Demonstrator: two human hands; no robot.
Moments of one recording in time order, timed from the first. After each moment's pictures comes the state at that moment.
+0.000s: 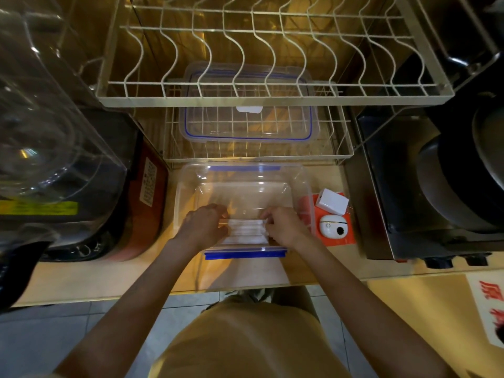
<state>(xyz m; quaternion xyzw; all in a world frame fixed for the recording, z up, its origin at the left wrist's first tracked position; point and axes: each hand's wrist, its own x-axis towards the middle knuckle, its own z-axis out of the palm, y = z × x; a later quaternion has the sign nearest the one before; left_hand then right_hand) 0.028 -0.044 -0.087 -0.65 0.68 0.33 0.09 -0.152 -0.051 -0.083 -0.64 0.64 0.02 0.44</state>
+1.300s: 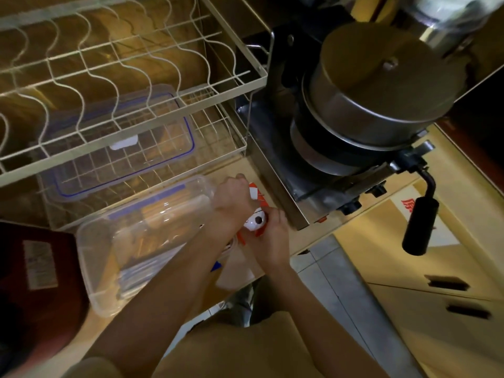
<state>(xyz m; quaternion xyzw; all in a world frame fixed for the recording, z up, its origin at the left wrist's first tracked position) -0.186 -0.093 -0.052 -0.56 0.79 0.24 0.07 -0.228 0.011 -0.091 -0.33 0.83 -0.31 0.33</state>
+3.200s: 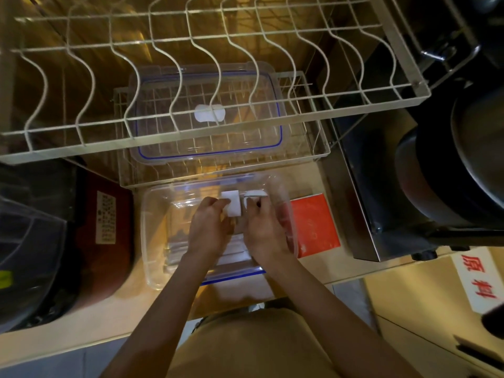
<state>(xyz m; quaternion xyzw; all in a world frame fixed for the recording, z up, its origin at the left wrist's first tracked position) -0.029 -0.075 -0.096 -0.69 0.63 0.34 -0.11 -0.140 -0.060 -0.098 -0.64 0.71 -0.01 0.29</state>
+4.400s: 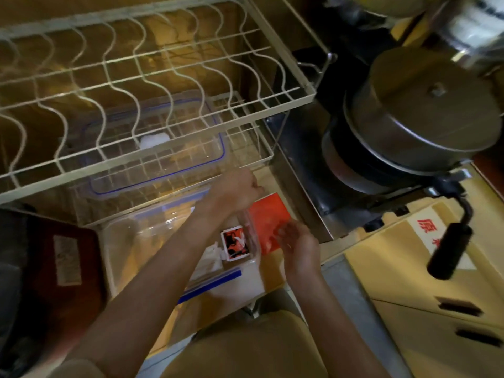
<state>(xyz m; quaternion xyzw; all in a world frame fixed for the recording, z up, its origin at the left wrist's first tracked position) -0.141 -0.133 -0.010 -0.48 0.81 0.33 0.06 -0.217 -0.004 -0.044 0.11 0.64 -0.59 0.48</state>
